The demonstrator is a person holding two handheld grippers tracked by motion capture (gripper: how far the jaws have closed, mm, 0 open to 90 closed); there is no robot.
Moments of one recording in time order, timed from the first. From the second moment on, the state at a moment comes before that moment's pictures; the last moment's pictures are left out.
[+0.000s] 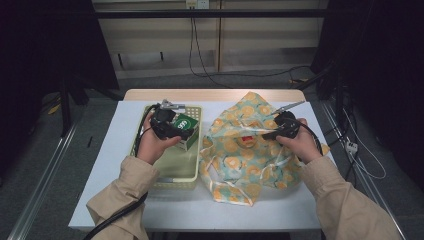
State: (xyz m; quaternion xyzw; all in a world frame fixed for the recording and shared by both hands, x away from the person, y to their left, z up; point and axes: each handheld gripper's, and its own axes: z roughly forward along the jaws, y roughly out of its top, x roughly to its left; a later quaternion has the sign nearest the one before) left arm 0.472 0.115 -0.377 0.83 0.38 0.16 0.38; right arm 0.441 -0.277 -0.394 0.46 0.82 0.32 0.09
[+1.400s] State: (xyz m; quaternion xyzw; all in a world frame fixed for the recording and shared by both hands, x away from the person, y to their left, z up) left arm 0.448 0.129 -0.326 0.81 0.39 0.12 0.41; right arm 0.439 -0.282 -0.392 0.46 0.82 0.33 0.09
